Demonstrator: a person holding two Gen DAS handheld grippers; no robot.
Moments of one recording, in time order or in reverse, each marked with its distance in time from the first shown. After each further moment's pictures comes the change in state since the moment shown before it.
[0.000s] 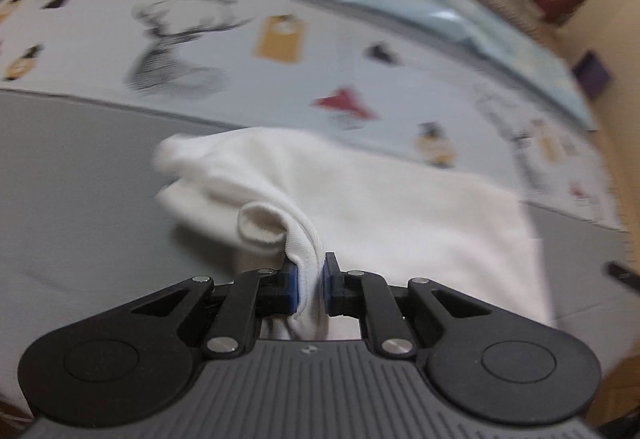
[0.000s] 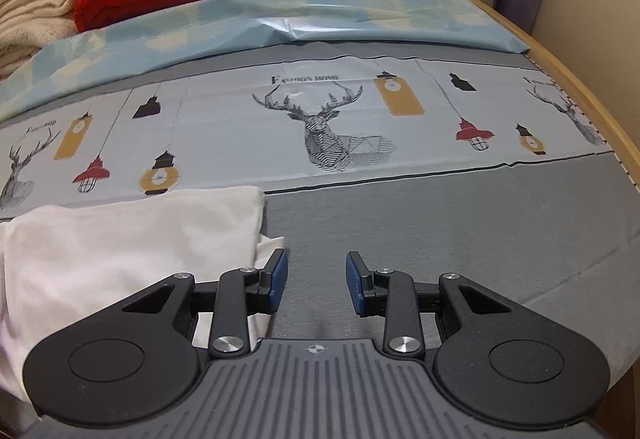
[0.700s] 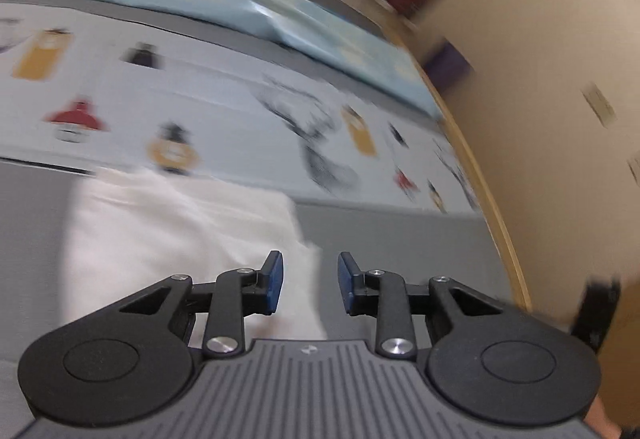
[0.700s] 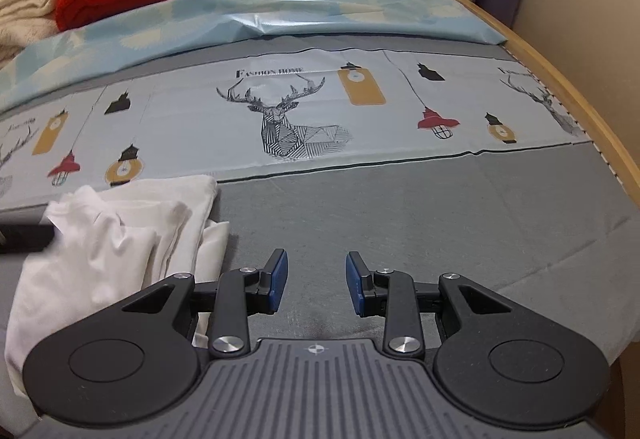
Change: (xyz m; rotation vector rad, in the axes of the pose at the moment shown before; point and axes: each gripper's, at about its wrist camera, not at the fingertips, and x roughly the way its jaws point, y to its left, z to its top) left arm 0.016 -0.165 -0.010 0.041 -0.033 -0.386; right arm -0.003 -0.041 -0.011 0.012 0.007 -0.034
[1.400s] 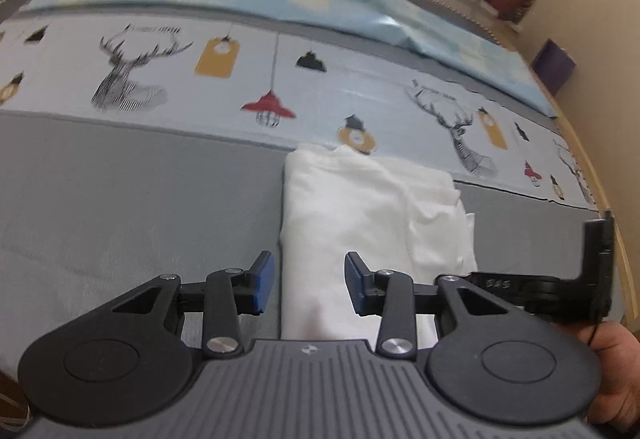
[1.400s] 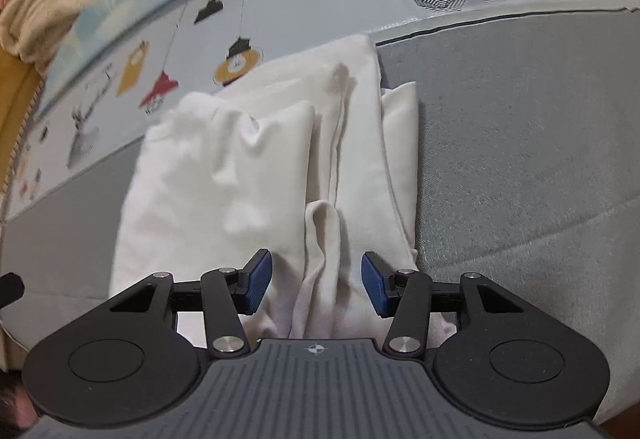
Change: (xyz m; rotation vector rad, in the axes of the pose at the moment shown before) left arm -0.082 0.053 -0.052 0.063 -0.030 0.372; right arm 0.074 0.080 -0.033 0.123 0.327 0.351
